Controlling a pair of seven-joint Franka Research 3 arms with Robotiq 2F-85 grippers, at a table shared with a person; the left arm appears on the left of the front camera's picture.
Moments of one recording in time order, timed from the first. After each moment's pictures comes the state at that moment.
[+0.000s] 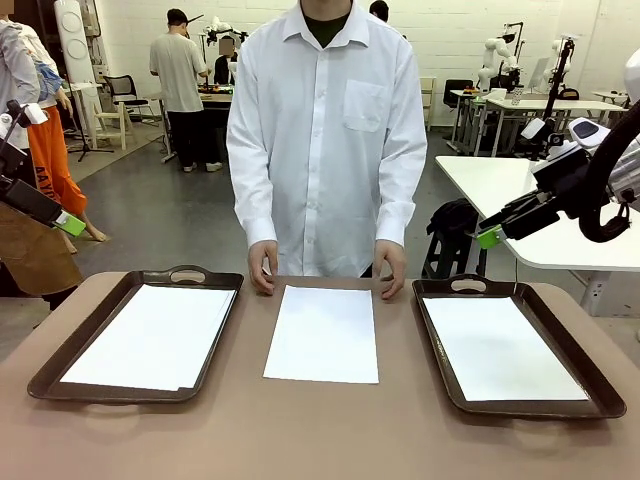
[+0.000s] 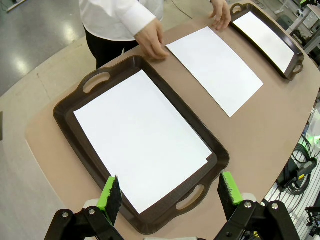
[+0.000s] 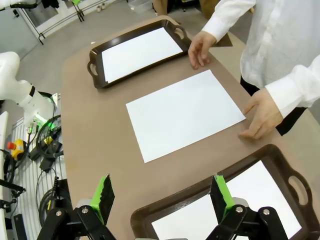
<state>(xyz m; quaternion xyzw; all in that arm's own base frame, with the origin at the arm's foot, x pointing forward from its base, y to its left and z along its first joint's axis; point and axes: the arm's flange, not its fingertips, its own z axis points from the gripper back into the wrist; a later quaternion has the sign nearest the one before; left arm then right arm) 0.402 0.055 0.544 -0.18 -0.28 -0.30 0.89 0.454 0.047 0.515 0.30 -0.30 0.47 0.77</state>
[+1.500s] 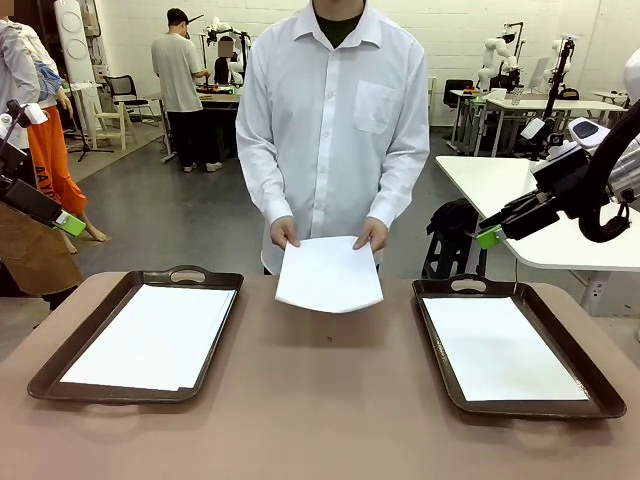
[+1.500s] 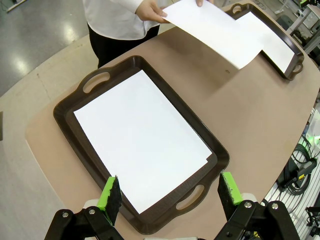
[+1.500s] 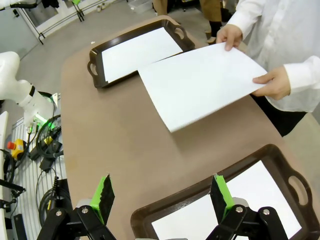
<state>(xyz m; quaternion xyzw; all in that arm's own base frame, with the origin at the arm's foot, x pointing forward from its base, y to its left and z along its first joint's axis) 0.402 0.055 0.544 -0.18 -0.28 -0.30 0.89 0.454 0.047 0.515 0.30 -0.30 0.47 0.77</state>
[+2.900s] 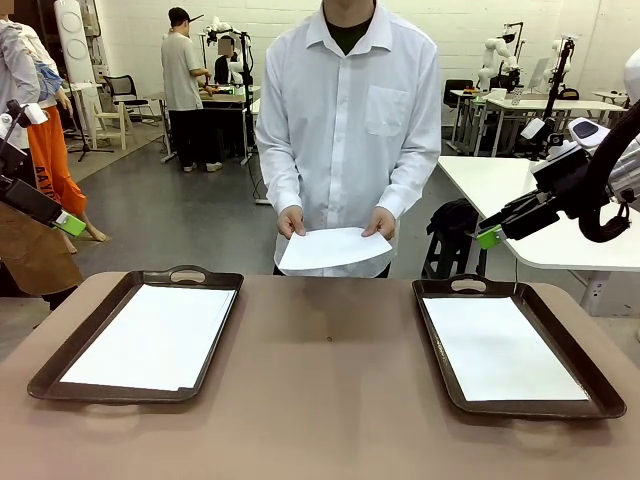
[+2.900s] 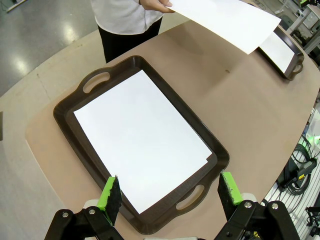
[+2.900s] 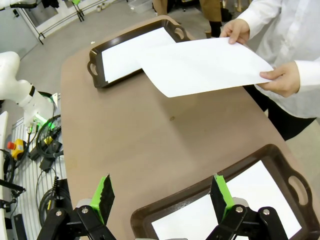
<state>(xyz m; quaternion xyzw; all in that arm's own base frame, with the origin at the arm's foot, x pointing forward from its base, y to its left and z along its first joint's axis) 0.402 0.055 0.544 -0.18 -0.28 -0.30 0.89 0.454 0.047 0.515 0.30 -0.30 0.47 0.77</state>
